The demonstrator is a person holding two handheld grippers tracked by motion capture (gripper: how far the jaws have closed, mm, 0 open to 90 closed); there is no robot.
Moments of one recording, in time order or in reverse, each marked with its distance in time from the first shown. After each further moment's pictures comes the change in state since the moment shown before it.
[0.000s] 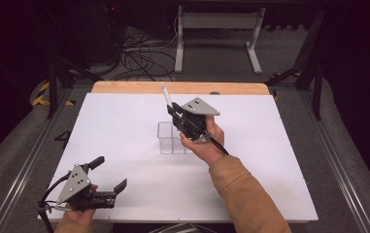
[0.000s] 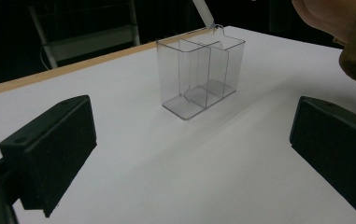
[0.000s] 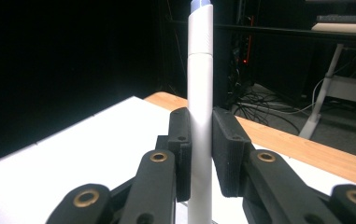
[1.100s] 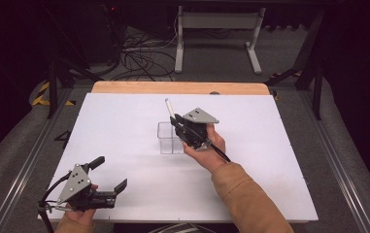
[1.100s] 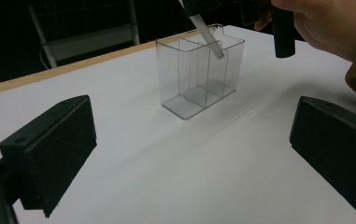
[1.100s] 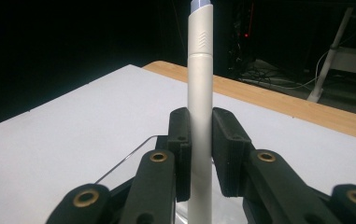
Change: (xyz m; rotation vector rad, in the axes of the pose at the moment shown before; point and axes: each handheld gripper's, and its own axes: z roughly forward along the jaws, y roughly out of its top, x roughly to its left) left arm 0.000 0.000 0.001 0.002 -0.001 0.001; right arm -0.004 -0.033 0.001 0.091 -0.001 0.030
